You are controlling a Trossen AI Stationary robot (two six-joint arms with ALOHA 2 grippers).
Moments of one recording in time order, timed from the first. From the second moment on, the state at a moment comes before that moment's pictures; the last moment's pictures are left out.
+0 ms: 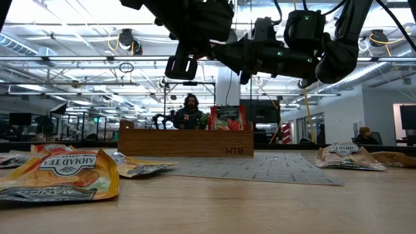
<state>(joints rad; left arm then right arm) -0.22 1.86 1.23 0.18 -1.31 1.27 -0.22 1.75 0.59 1.38 -0.23 0.18</state>
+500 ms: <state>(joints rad) -0.24 1.86 1.23 0.19 -1.30 1.15 -0.22 1.75 0.59 1.34 -0.24 0.12</state>
